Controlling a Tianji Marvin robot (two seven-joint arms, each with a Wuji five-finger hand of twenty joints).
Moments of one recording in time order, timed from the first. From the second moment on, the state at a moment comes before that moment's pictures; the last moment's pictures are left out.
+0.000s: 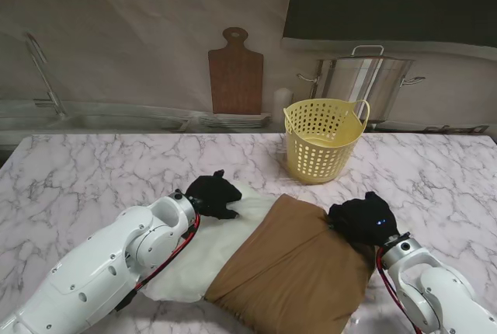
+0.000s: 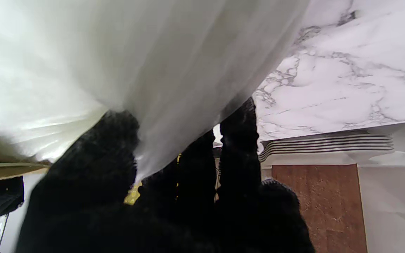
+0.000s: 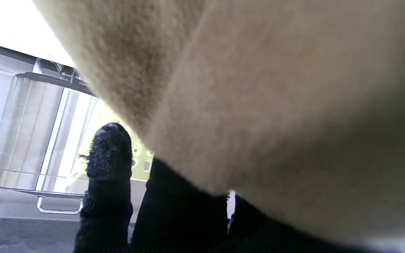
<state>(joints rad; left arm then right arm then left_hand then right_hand) 1.26 -1.06 -0.86 -1.52 0.97 -0.07 -0.13 -1.78 -1.03 1.42 -1.63 -1.33 -0.19 -0.30 0.84 -0.50 0.40 0.10 0.85 -0.03 0.65 0.65 1.12 0.00 0.31 0.58 1.03 0.08 0.58 0.59 0.75 -0.01 -0.93 0.49 0.68 -0.36 0.68 -0.28 0.73 -0.26 0.80 0.56 1.08 -0.07 0.78 0.80 1.24 -0.11 0.98 0.62 0.60 0.23 1.31 0.56</state>
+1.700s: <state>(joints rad) 1.19 -1.03 -0.82 -1.53 0.97 0.15 -0.33 -2.09 -1.07 1.51 -2.00 -1.16 -0.27 -0.16 0.92 -0.48 0.61 0.11 0.85 0.03 0.59 0.59 1.11 0.02 0.31 0.59 1.04 0.10 0.63 0.60 0.75 0.00 -0.93 0.50 0.14 -0.30 0.52 -0.07 0.21 -0.06 0.10 0.44 0.27 0.08 0.19 0.18 0.49 0.17 0.11 0.28 0.12 0.44 0.77 0.42</state>
